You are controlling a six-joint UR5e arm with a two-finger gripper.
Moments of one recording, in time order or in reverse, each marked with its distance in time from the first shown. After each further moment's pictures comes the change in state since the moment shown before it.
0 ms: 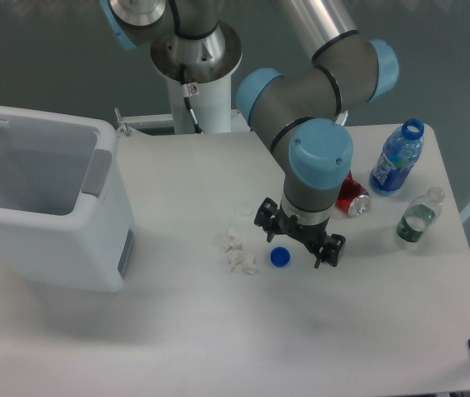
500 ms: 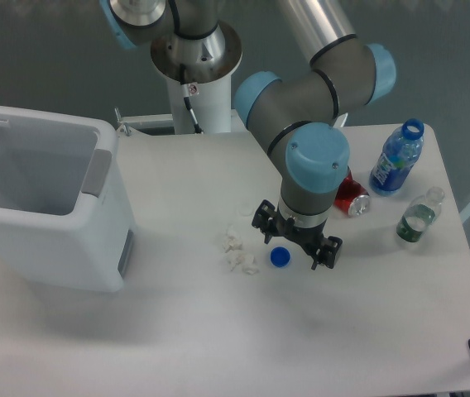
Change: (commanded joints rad) arm -0.011 0.014 -0.080 0.083 -0.003 -0.005
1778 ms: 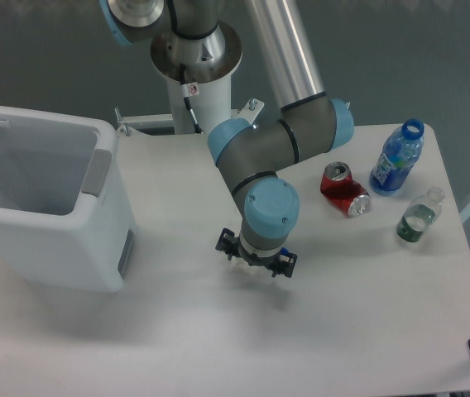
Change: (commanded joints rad) arm -0.068 -0.126 -0.081 0.029 0.005 -0.256
